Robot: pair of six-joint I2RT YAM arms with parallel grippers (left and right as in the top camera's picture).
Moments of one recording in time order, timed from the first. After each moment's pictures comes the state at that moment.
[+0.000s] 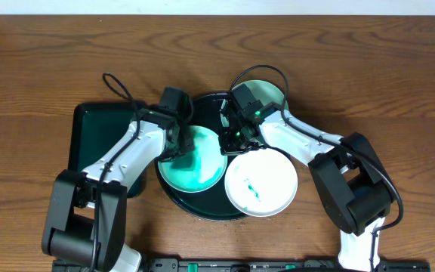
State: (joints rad) left arm -0.29 1.70 1.01 -0.74 0.00 -0.58; right arm 0.61 2.05 1.31 -0.55 -0.40 0.48
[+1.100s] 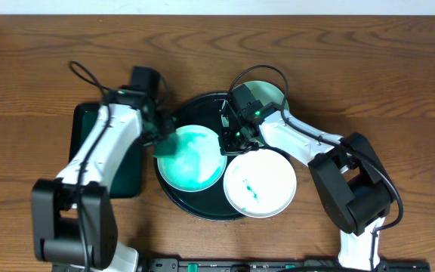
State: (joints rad) left arm -0.12 1.68 1.21 -0.94 0.08 -0.50; right arm 0.61 2.05 1.31 -0.55 -0.40 0.48
